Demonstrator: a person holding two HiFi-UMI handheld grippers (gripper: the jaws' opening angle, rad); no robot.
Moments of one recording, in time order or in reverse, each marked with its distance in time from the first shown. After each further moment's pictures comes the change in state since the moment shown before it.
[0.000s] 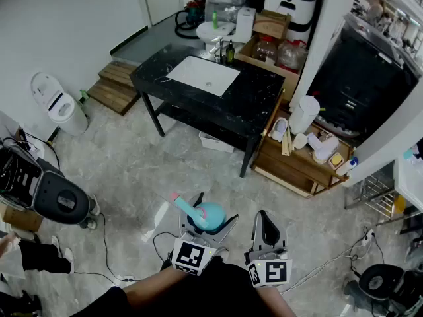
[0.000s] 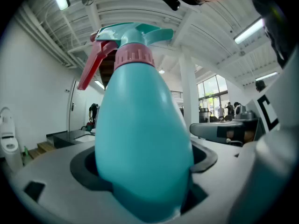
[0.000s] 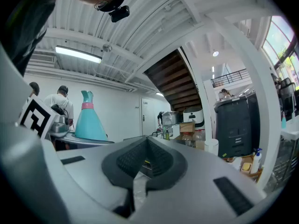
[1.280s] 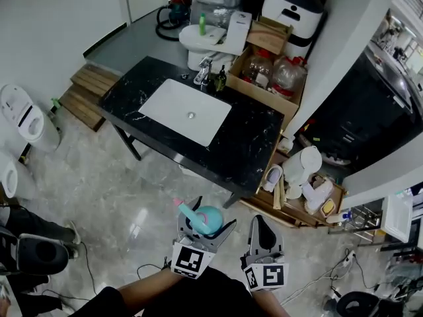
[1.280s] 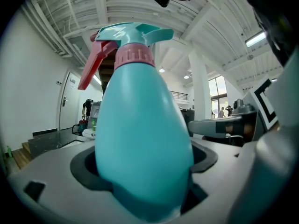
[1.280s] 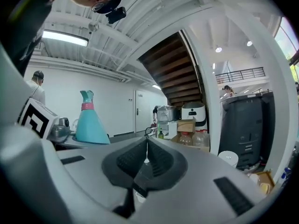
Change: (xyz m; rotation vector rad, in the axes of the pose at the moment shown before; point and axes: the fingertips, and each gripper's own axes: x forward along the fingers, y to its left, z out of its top) left arm 0.271 0.198 0.029 -0.039 -0.005 -0.065; right arm 0.320 -0.097 0.020 -0.030 0.083 -0.046
